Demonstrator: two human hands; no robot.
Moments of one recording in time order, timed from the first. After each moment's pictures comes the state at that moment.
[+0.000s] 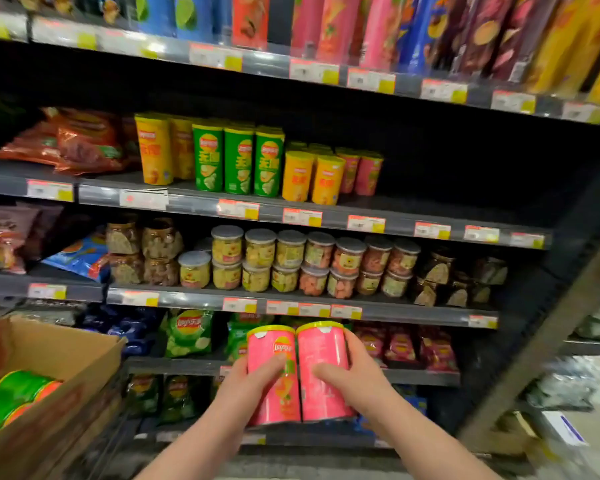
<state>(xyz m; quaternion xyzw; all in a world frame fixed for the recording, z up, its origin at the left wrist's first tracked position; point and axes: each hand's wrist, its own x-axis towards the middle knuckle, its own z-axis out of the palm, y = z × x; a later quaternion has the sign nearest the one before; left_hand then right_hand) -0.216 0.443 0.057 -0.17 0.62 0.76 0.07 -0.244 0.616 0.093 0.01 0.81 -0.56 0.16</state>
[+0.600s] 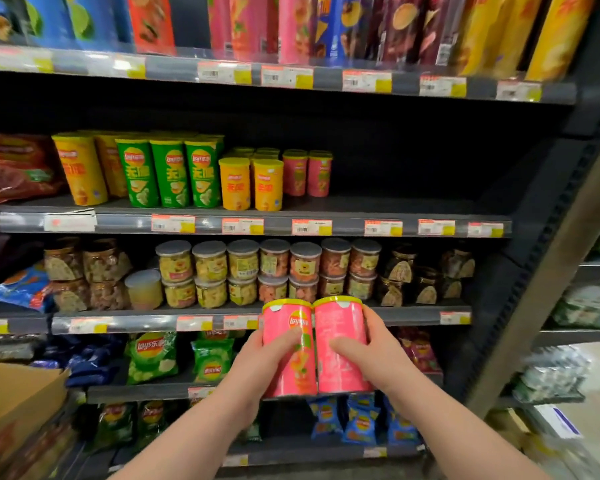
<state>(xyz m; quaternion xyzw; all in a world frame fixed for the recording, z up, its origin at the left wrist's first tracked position) -0.276 0.578 0.105 -0.11 0.64 0.75 0.07 -0.297 0.753 0.118 -0.01 0.79 -0.60 0.08</state>
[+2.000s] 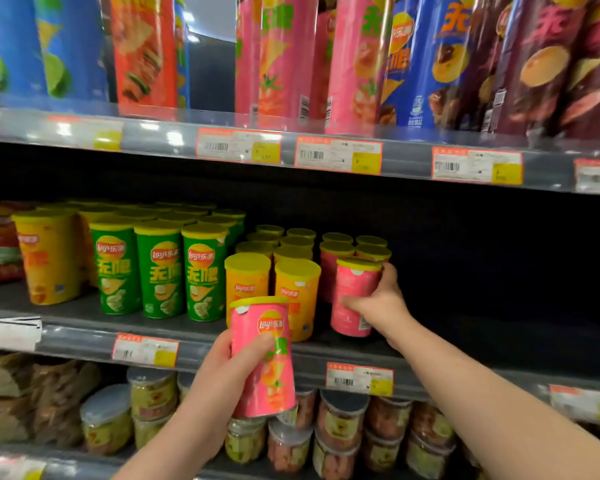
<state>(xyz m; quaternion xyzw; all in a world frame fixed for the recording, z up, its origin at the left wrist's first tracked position) -0.521 0.500 0.183 -0.10 0.61 0.78 -0.11 -0.679 0.681 0.215 -0.06 0.83 -0.54 -0.10</state>
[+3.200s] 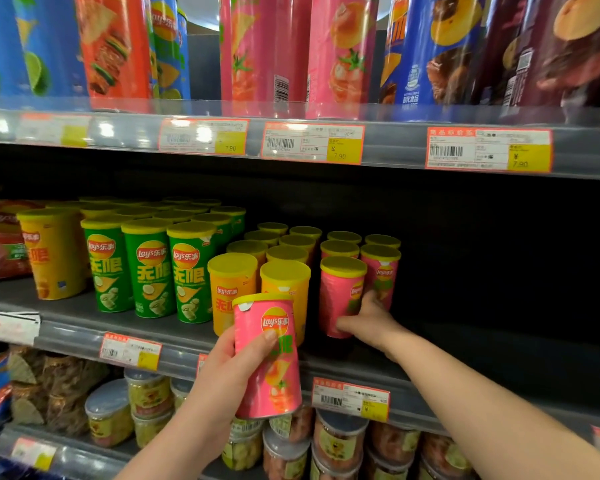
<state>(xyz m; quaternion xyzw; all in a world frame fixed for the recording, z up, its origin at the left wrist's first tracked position) -0.552 0.537 0.188 -0.14 0.61 0.76 -0.15 -0.730 0.688 0.186 -0.15 0.88 -0.44 0.06</state>
